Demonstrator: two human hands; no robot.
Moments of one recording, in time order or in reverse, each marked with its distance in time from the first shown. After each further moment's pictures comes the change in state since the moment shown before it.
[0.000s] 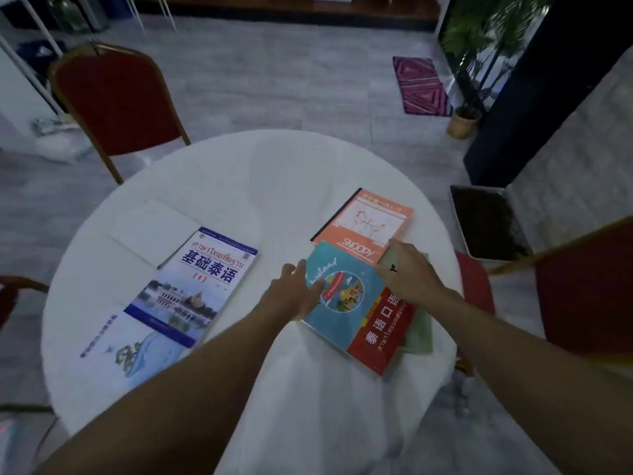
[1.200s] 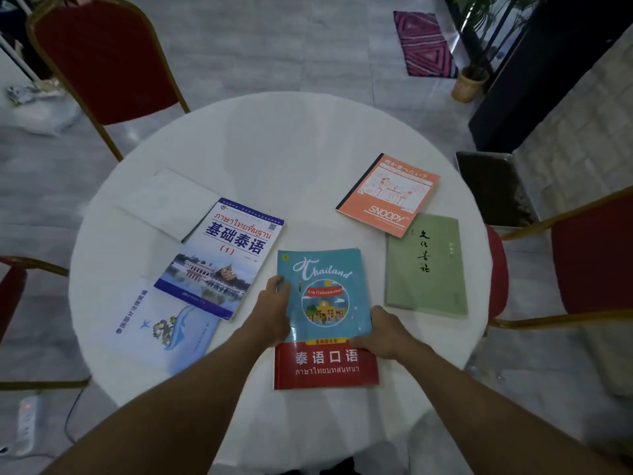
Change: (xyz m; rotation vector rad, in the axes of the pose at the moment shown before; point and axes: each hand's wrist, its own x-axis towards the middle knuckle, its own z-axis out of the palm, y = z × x) left_hand -0.025 -0.157 0.024 0.122 -0.035 0.216; right_hand -0.096 -0.040 0.152 0.184 -0.448 0.336
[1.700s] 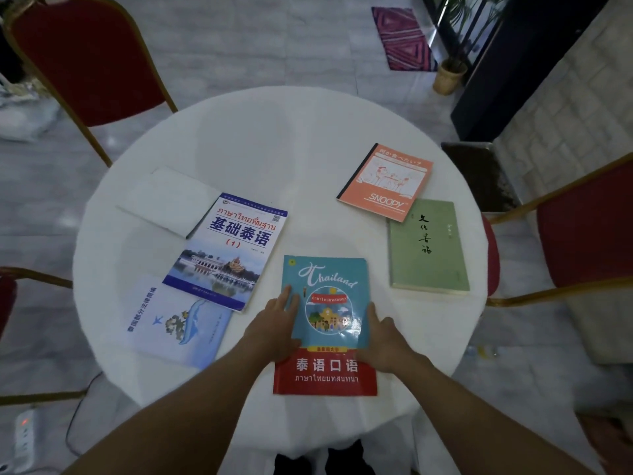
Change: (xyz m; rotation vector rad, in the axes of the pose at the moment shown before) left_hand -0.039 -0.031 0.010 0.267 -0.229 0.084; right_hand -0.032 0.003 0.062 -0.104 -0.006 0.030
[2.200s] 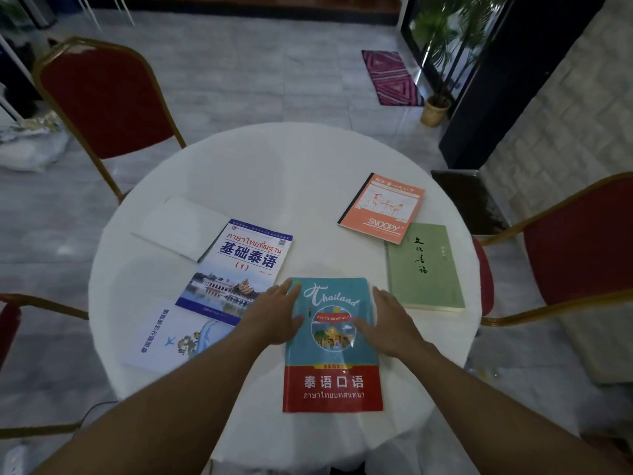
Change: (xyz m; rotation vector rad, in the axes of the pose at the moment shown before) left_hand -0.002 -0.005 -0.071 0.030 0.132 0.053; right_hand -0.008 -0.036 -0.043 -0.051 0.324 -0.087
